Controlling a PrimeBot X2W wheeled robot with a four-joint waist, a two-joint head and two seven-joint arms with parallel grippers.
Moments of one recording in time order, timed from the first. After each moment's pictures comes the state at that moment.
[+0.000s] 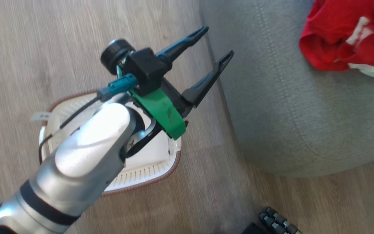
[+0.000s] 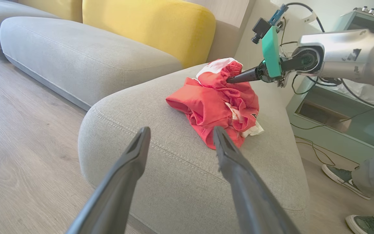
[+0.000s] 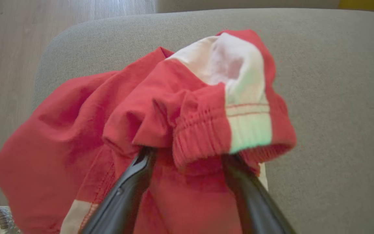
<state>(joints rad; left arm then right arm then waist) -0.81 0.28 -0.86 0.13 -0.56 -0.10 -0.10 -1.07 -0.64 0.40 0.83 0.74 0.13 0.31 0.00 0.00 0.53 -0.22</state>
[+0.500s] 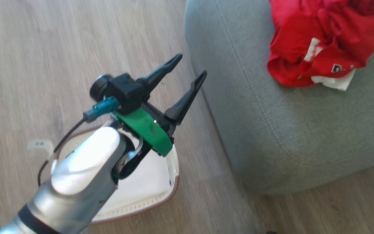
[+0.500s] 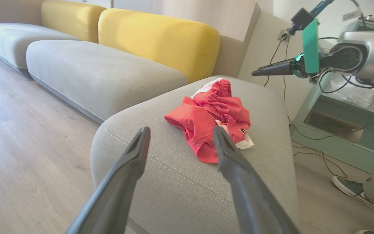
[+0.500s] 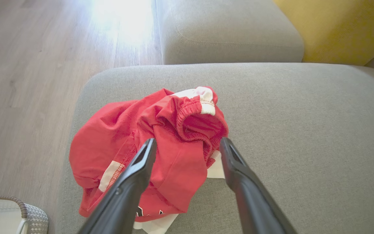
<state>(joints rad) -0.67 0.30 -0.83 0.16 -0.62 -0.05 -0.16 -0.96 -0.72 0.48 0.68 0.79 0.13 0.32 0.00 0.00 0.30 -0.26</state>
